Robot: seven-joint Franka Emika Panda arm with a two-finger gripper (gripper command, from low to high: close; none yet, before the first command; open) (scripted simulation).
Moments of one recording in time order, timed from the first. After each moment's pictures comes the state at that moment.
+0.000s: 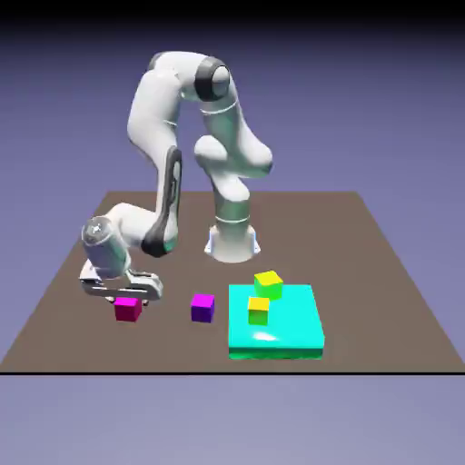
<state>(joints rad) -0.45 0.43 -0.18 -2.33 -0.10 2.41 0.41</state>
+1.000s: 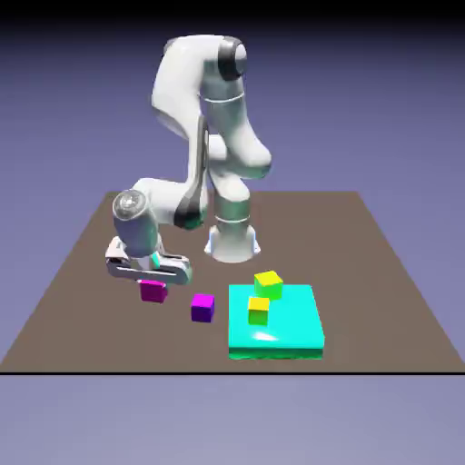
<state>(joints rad) -0.55 0.12 0.24 -2.39 -0.09 2.16 0.75</state>
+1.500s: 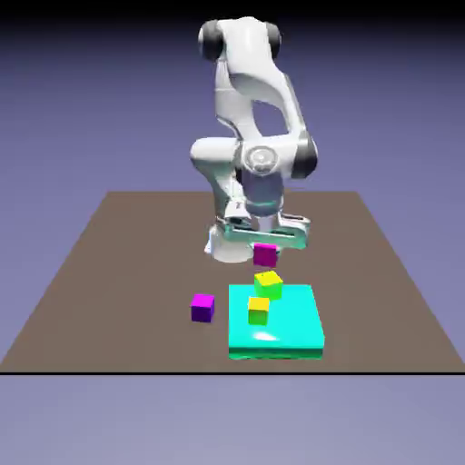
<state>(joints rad) -0.10 -0.16 0.28 -2.55 0.22 2.05 1.07</state>
